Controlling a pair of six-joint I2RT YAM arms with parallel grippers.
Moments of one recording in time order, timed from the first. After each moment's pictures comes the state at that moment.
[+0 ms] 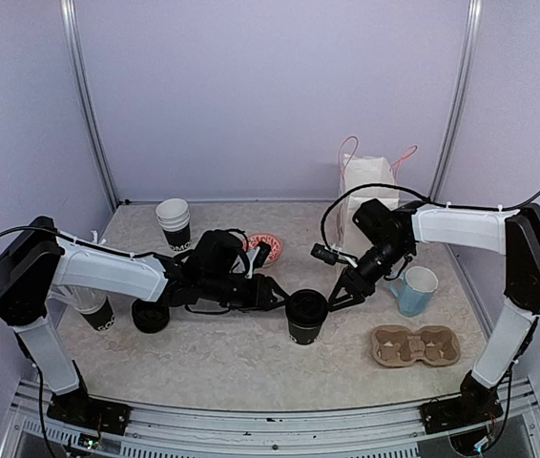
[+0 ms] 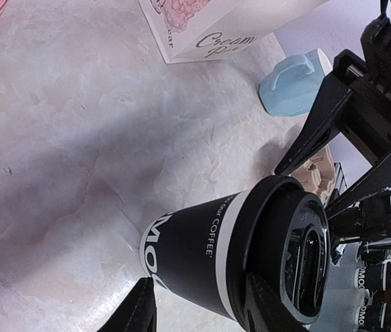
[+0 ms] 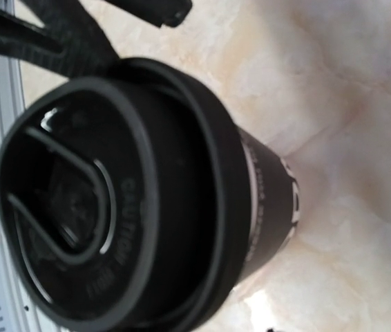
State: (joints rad) left arm -0.91 1.76 1.00 0.14 0.30 -0.70; right arm 0.55 1.75 1.25 -0.84 -0.73 -0.43
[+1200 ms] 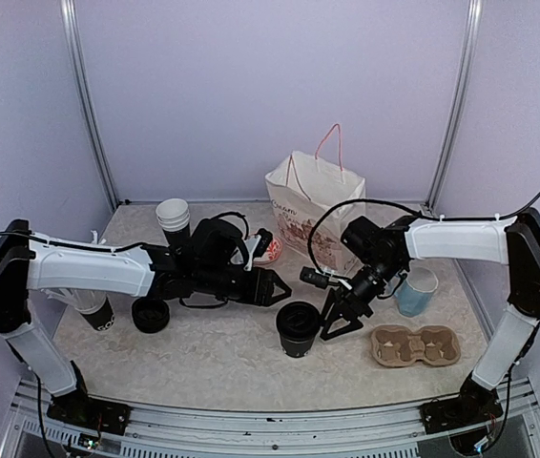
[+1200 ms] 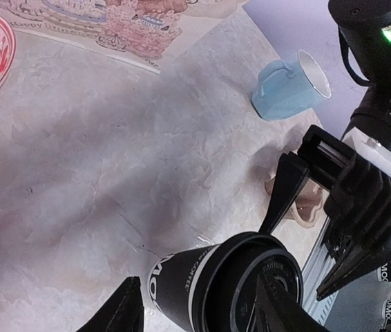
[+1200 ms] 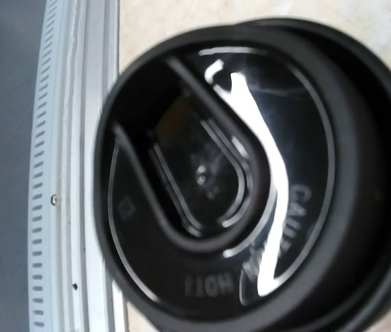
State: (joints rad) left arm -0.95 1.67 1.06 0.00 0.19 -0.59; right arm 0.67 1.72 1.16 -0.82 -0.86 -0.54
